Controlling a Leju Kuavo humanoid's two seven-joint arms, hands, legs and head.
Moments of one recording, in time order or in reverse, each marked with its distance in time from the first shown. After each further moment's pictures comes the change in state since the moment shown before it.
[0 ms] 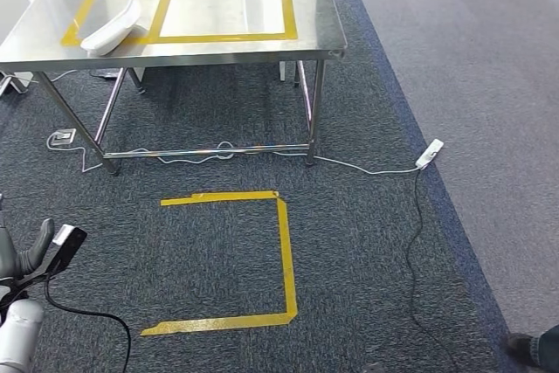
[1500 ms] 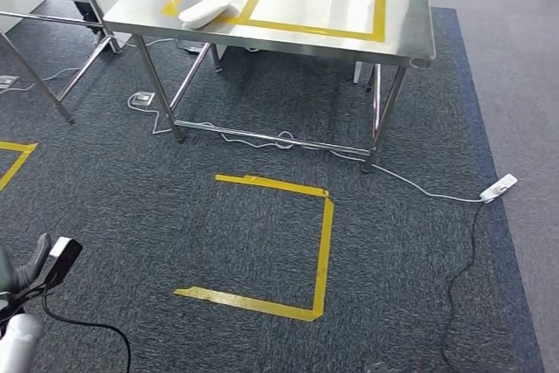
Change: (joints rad) left arm 0.050 0.019 0.024 0.049 -0.081 0.002 0.137; right arm -0.001 -0.005 0.002 0.000 0.083 -0.101 0.053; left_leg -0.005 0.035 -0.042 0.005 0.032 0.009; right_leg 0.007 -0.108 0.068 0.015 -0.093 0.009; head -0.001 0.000
